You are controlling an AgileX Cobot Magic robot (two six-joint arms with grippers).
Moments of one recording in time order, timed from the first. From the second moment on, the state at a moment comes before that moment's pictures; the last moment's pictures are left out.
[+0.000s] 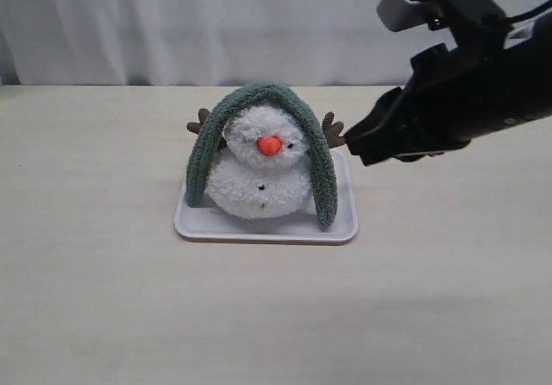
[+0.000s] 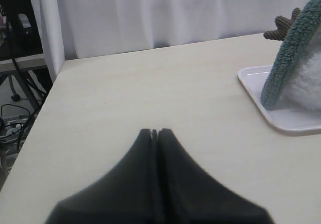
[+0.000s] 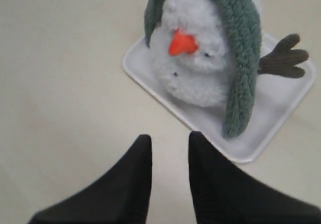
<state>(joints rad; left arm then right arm) -0.07 0.00 0.00 -0.01 0.33 0.14 0.41 1.30 -1.05 0.42 0.75 -0.46</state>
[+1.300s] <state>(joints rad) -0.07 0.00 0.00 -0.01 0.33 0.14 0.53 1.85 -1.58 -0.05 0.57 -0.57</state>
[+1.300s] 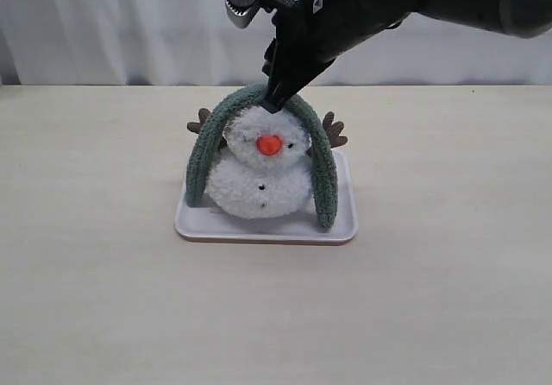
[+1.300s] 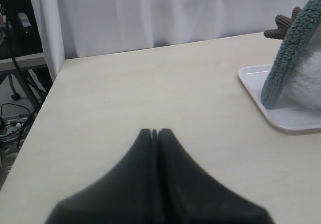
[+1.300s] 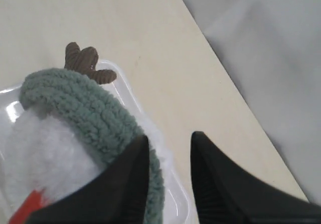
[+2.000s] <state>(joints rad) -0.07 0.00 0.00 -0.01 0.33 0.14 0.54 1.94 -1.58 0.00 0.54 -0.60</state>
